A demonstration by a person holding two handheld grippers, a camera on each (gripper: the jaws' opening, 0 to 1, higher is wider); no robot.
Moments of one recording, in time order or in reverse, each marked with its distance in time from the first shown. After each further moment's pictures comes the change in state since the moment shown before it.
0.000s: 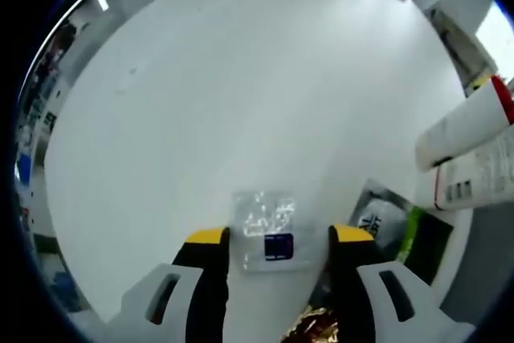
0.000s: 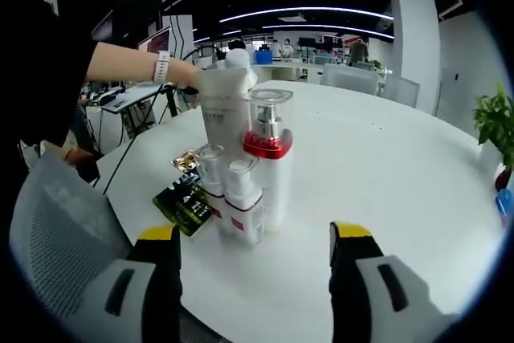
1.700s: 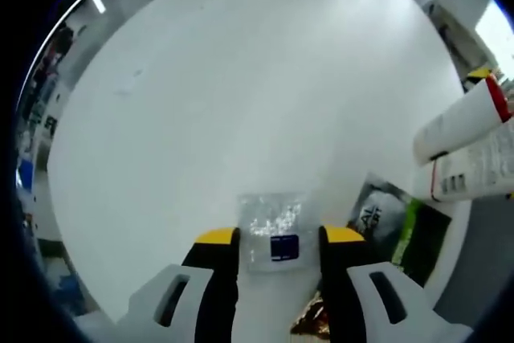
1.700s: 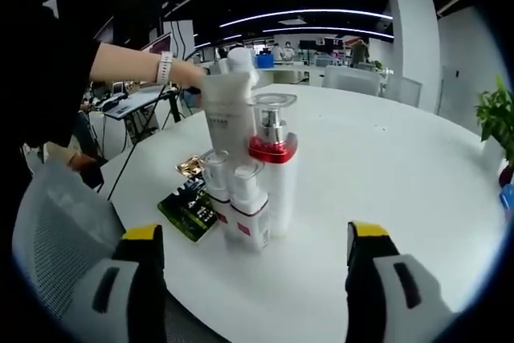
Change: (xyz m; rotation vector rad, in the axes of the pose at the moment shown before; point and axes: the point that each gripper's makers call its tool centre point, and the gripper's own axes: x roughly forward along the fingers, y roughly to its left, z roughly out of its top) left arm -0.015 0.006 -0.002 0.017 0.024 0.012; right arm 0.003 0.006 0.004 0.013 -0.025 0.022
